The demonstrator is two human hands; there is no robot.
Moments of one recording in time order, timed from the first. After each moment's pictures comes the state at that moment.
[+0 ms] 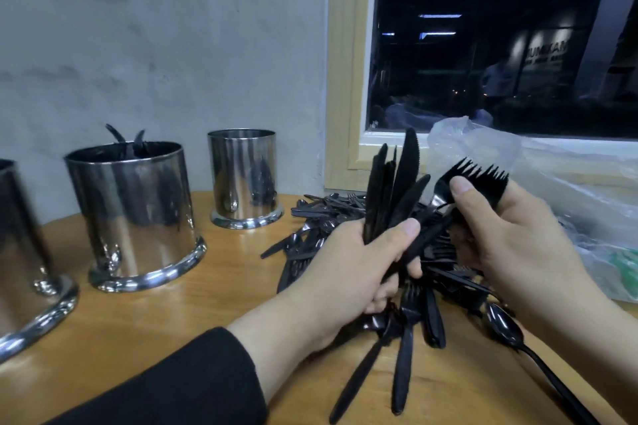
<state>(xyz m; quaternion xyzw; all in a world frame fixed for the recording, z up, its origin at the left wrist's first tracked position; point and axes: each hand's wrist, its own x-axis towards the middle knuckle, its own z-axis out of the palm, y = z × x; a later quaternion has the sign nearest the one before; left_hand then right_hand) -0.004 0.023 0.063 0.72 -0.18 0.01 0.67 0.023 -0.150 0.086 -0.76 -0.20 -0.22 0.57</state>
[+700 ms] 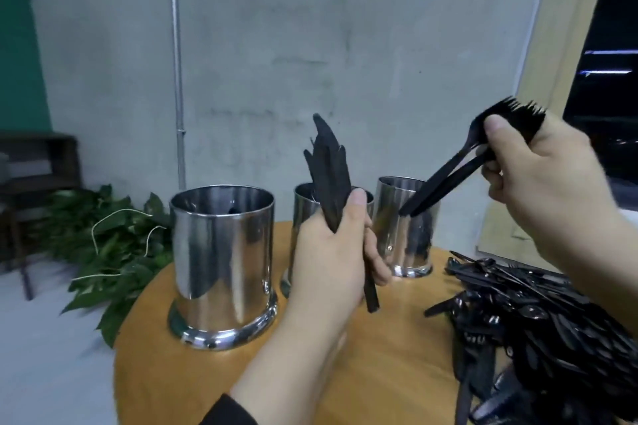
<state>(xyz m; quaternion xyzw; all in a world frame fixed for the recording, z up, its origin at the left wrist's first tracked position) -0.074 0.189 0.109 0.61 0.04 0.39 0.69 0.040 0.047 0.196 -0.69 -0.37 -0.26 0.56</state>
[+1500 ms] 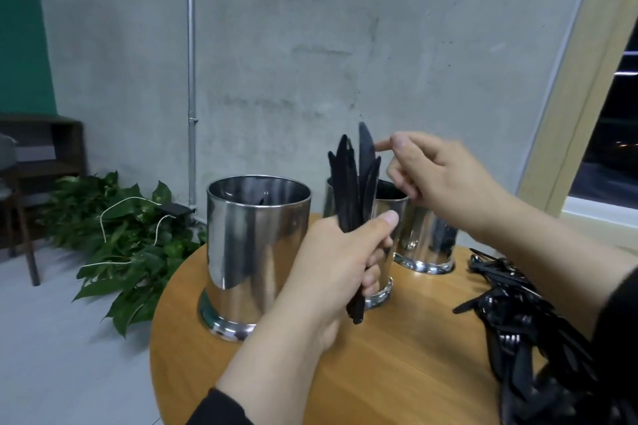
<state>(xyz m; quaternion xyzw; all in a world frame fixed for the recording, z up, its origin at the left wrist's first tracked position) -0.095 0.243 0.094 0.62 0.02 0.28 0.73 0.028 0.145 0.180 -0.73 -0.52 -0.12 0.42</state>
